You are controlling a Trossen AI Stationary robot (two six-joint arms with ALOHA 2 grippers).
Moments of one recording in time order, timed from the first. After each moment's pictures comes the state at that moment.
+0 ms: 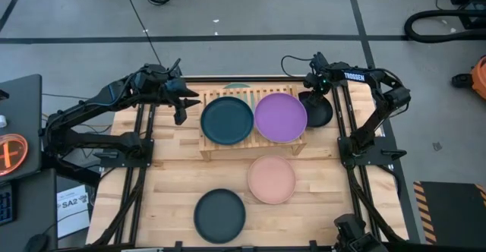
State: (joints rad) left arm 0.43 0.98 1.11 -0.68 0.09 0.12; right arm -1.13 1.63 0.88 -0.59 0.01 -0.53
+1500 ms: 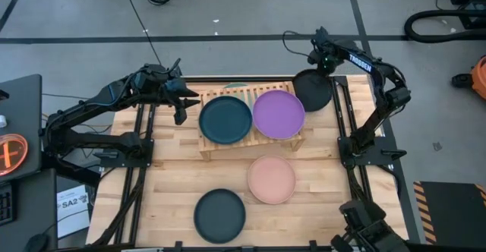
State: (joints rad) left arm 0.43 0.98 1.11 -0.68 0.09 0.11; right arm -1.13 1.64 1.33 -1.02 0.22 -0.35
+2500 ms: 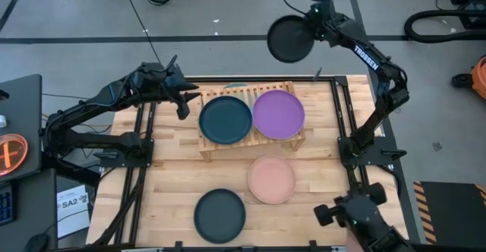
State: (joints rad) left arm 0.43 0.98 1.11 -0.59 -0.03 0.12; right arm -1.01 1.63 1.68 -0.73 0.32 -0.04
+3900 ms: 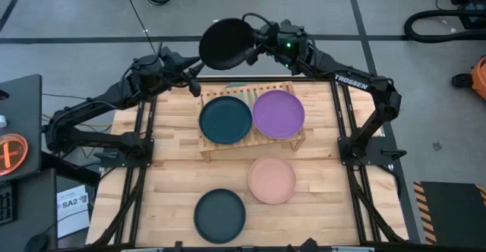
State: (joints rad) left arm 0.43 1.05 1.11 -0.17 -0.32 0.06; right arm -0.42 1.63 1.68 -0.15 0.46 -0.08
